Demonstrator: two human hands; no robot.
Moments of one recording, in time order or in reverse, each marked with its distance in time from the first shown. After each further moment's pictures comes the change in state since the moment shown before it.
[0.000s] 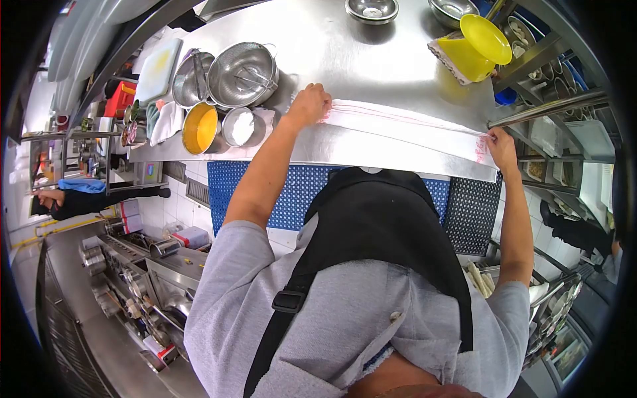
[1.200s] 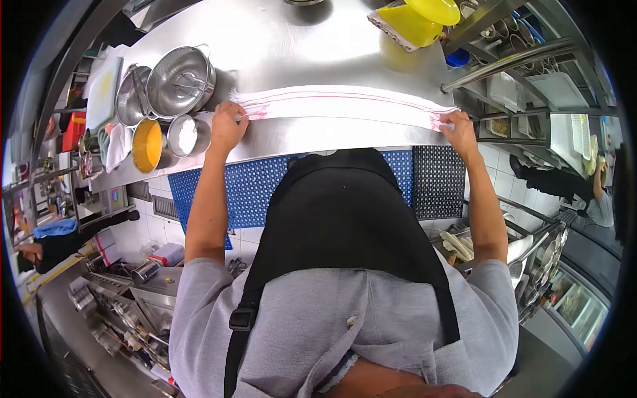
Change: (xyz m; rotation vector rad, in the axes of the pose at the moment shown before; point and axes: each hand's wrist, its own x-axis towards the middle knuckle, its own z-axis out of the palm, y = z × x) left_hand -0.081 -0.025 0.003 -0.095 0.319 -0.078; right_hand -0.061 -0.002 0.008 -0.058 -0.002 -0.048
